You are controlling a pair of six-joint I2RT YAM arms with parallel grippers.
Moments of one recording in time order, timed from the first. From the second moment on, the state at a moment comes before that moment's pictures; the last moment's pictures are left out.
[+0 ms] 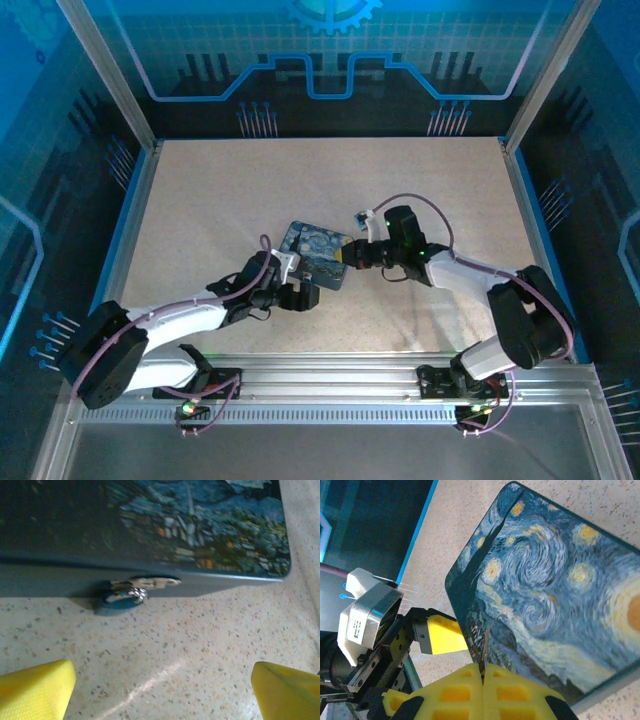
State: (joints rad) left arm -0.65 1.25 0.43 0.05 0.22 -0.57; right arm 0.49 1.50 0.74 0.11 -0.66 0.54
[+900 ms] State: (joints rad) left arm -0.58 1.43 0.41 0.29 0.26 -0.59; right arm 0.51 1.62 0.83 0.03 -0.58 0.47
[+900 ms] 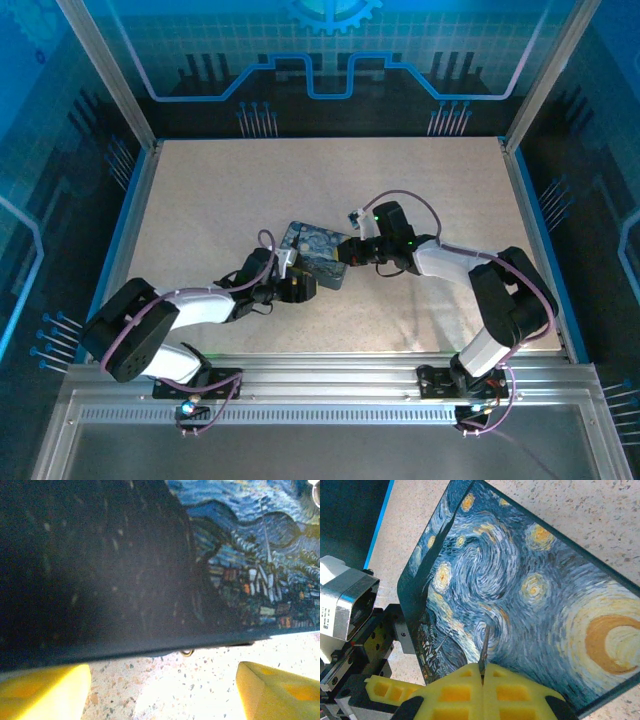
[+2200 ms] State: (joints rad) left arm -0.58 1.60 0.40 0.59 0.27 -0.62; right arm 0.52 1.62 0.83 0.03 -0.54 0.46
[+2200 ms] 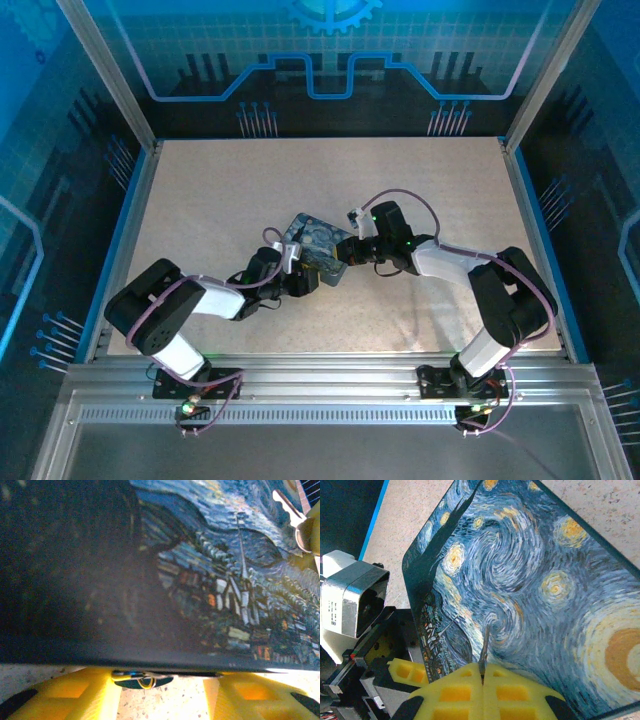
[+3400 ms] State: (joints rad) left arm -0.59 1.61 0.43 0.57 0.33 -0.81; right arm 0.59 1.29 0.67 -0.02 -0.36 0.31
